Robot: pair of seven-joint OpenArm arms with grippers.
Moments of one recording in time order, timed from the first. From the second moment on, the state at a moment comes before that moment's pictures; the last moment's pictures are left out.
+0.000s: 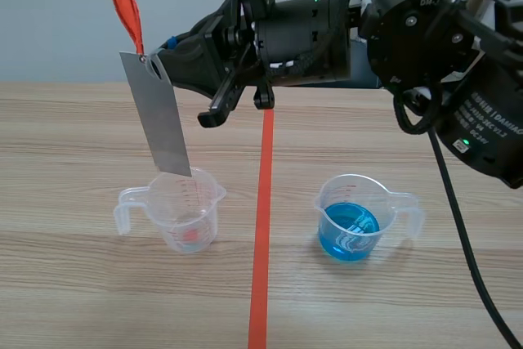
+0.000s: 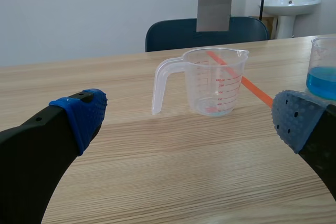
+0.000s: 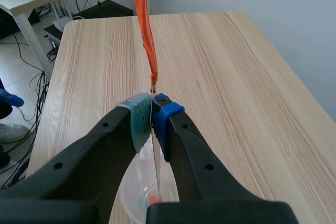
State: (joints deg) left arm 39.2 -8.6 -7.5 56.9 10.0 -11.1 -88.1; right arm 22.7 17.9 -32.7 93.2 36.5 45.3 -23.4
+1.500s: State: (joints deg) left arm 39.2 -8.6 -7.5 56.9 10.0 -11.1 -88.1; right arm 22.8 12.2 -42.6 65.6 12.6 45.3 5.8
